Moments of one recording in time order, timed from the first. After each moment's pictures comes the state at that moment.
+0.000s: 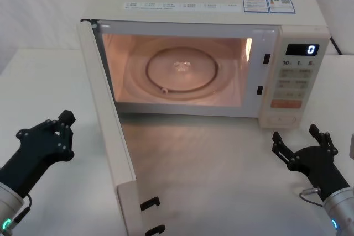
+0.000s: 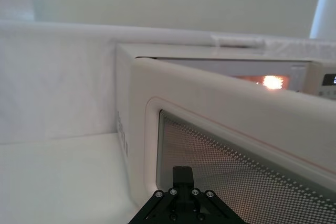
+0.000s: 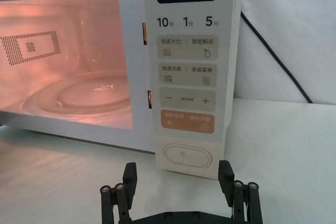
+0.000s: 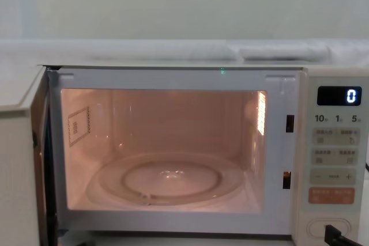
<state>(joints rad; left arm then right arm) 0.35 0.39 -0.12 -1.98 -0.48 0.01 -0.33 -0.12 0.13 -0.13 -1.60 0.15 -0.13 0.18</state>
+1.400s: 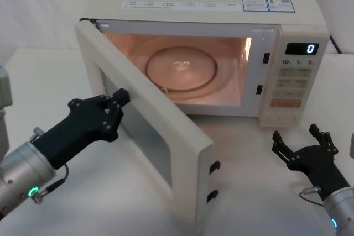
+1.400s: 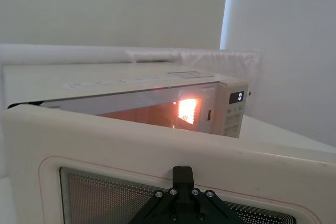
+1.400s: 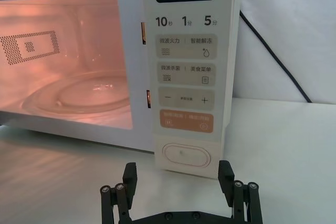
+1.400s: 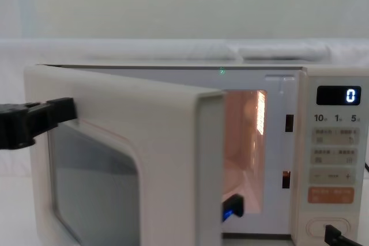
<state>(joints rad) 0.17 0.56 0.05 -1.99 -0.65 0.10 -0.44 -0.12 0.13 -0.13 -1.60 0.15 -0.13 0.18</state>
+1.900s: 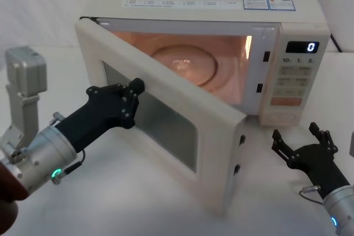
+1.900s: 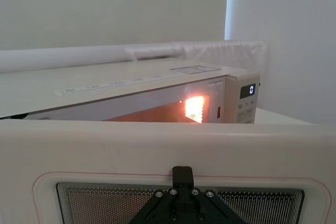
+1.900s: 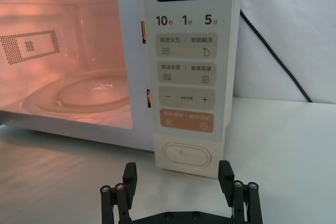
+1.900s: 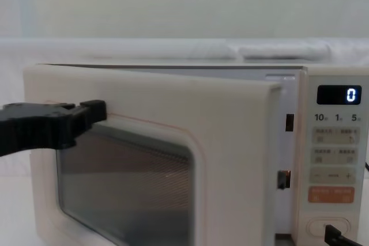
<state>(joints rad) 0.02 0.57 0.18 -1.91 -0.57 0.09 -0.38 -0.12 0.13 -0.13 -1.60 0.15 -0.13 0.18</state>
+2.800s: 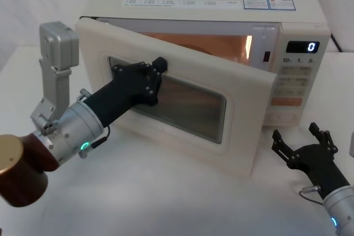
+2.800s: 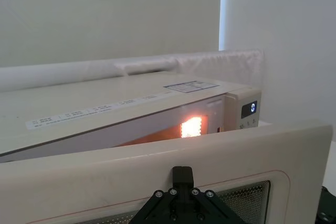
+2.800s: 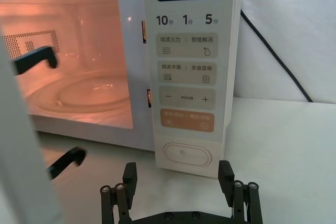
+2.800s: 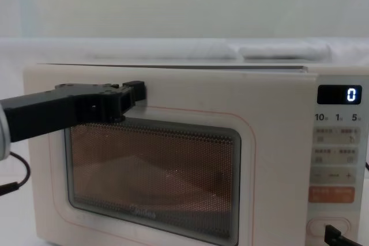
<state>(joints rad) -0.16 0.51 0.29 -1.80 -0.55 0.10 -0.37 -0.12 0.13 -0.13 -1.60 0.15 -0.13 0.18</state>
